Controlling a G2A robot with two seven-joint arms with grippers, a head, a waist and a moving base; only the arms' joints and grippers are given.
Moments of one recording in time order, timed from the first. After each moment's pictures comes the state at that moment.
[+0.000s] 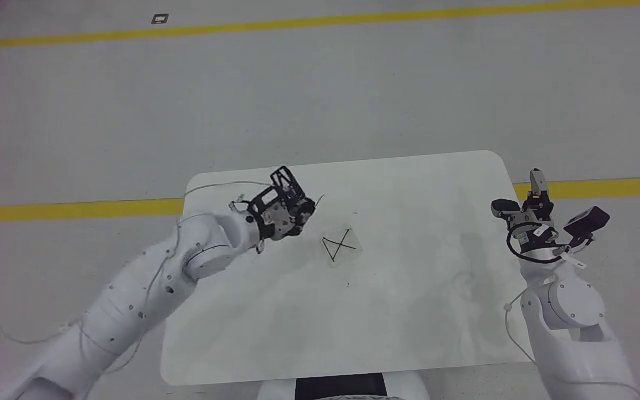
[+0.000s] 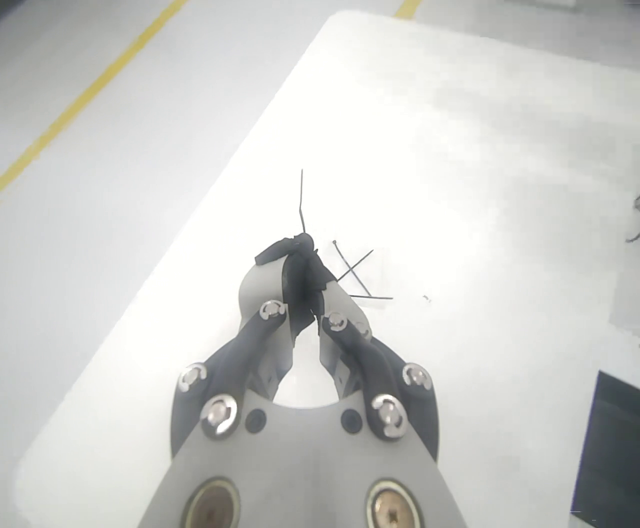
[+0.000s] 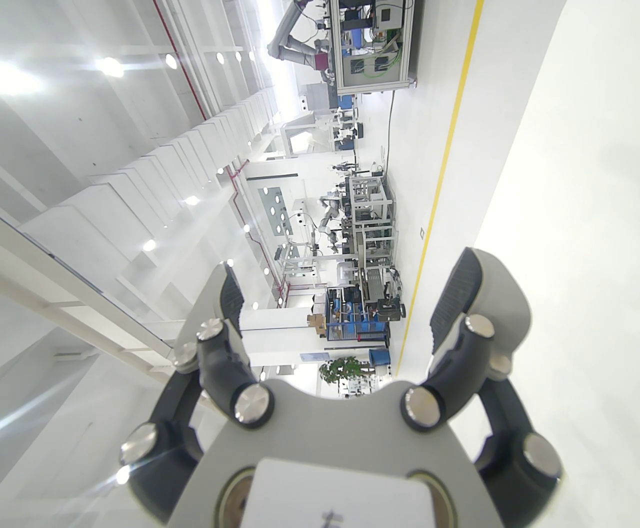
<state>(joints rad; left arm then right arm) 0.98 -0.82 -0.72 -1.72 0.80 -0.34 -0.35 -1.78 -1.16 1.71 -1.82 0.49 -0.06 0.03</state>
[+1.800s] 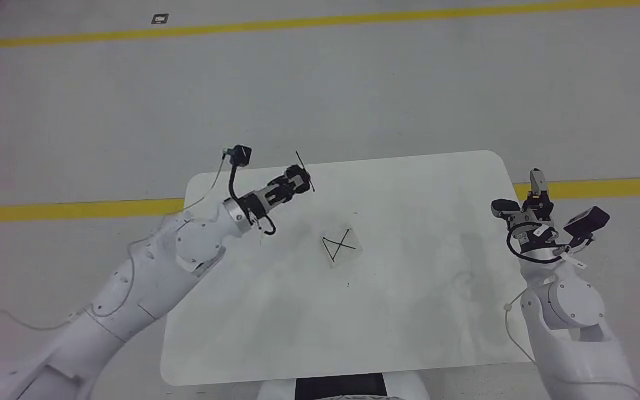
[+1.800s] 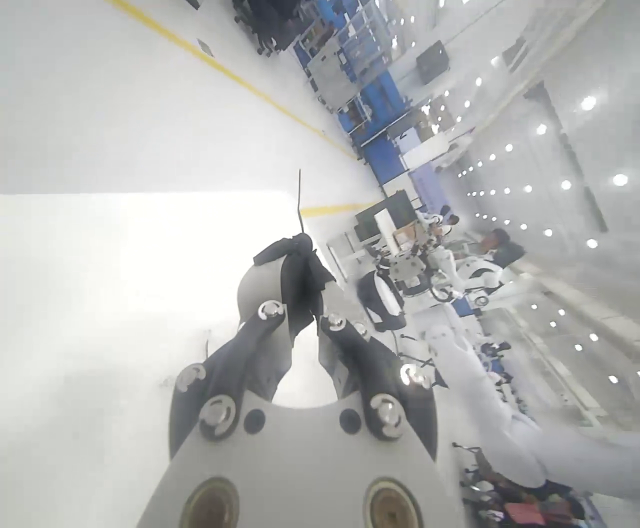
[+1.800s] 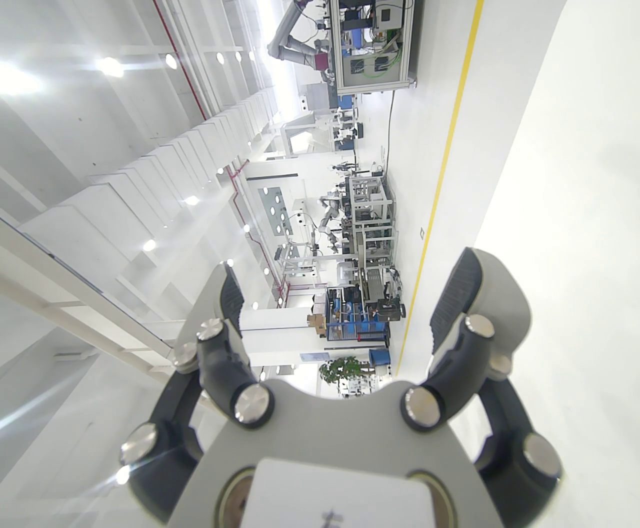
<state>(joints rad) 0.93 -0.86 -0.68 -1.50 -0.22 -0.34 -0.21 -1.78 -1.16 1.71 -1.82 0.49 -0.06 0.03</state>
